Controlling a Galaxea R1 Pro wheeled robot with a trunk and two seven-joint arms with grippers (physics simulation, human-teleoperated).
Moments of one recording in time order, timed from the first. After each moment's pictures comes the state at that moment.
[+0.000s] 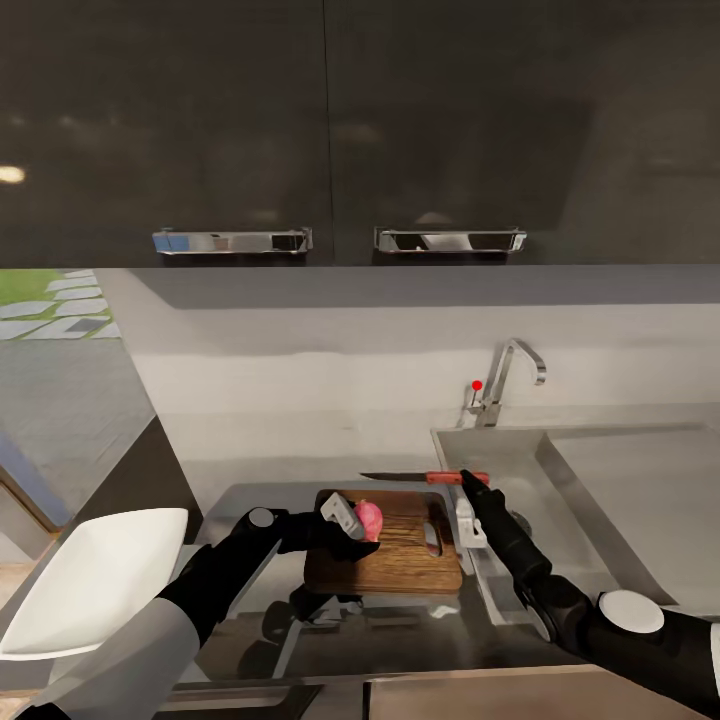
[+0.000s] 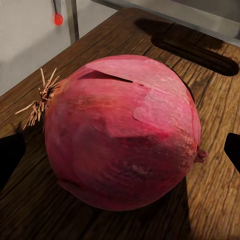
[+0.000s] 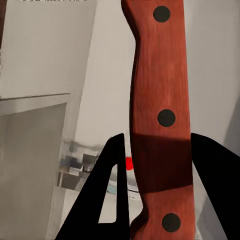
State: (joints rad) left arm -0.70 0.02 -0.51 -0.82 0.00 0.16 -0.70; right arm -0.79 -0.62 1.42 -1.28 0.55 0.52 -0.46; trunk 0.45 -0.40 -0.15
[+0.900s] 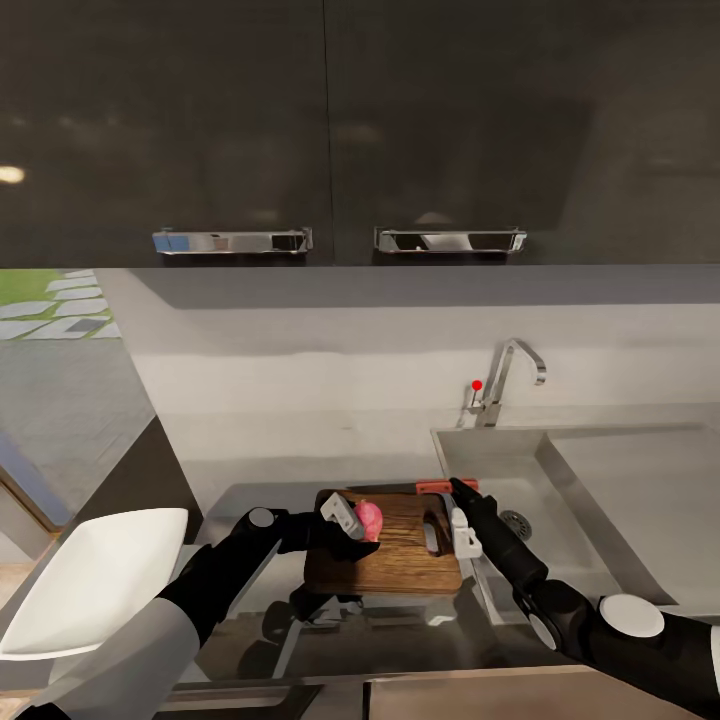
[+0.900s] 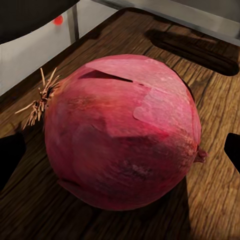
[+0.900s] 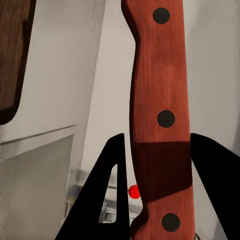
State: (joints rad) left arm -0.70 0.02 -0.51 -0.82 0.00 0.16 -0.70; right arm -0.79 -0.62 1.44 -1.28 0.54 0.41 -0.48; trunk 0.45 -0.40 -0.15
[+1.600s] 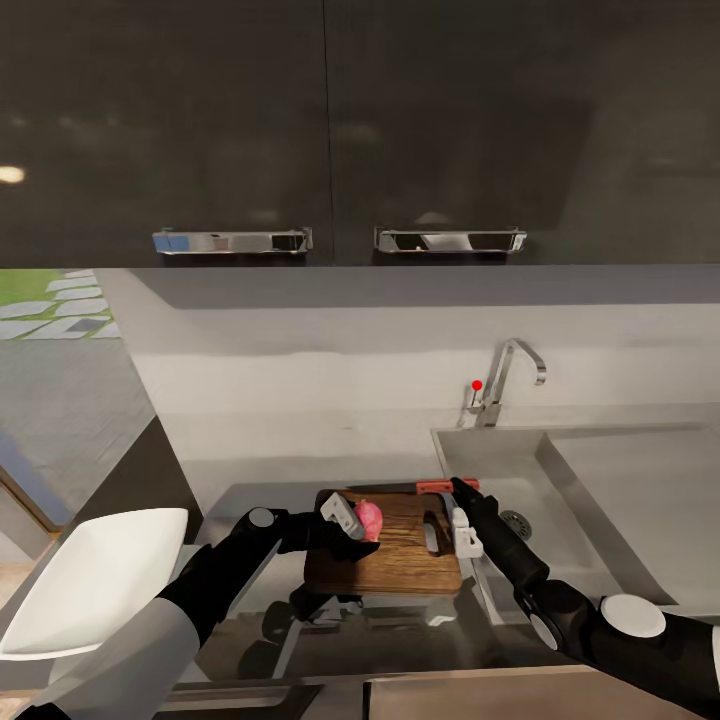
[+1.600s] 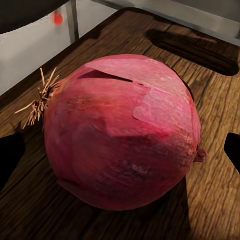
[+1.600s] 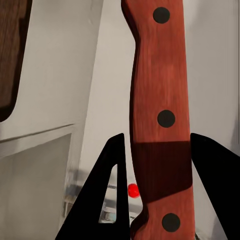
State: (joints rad) left arm -0.70 0.02 -0.51 -0.82 0.00 0.16 -0.70; right arm -0.79 -0.62 1.44 -1.28 0.55 0.41 -0.49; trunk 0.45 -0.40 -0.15
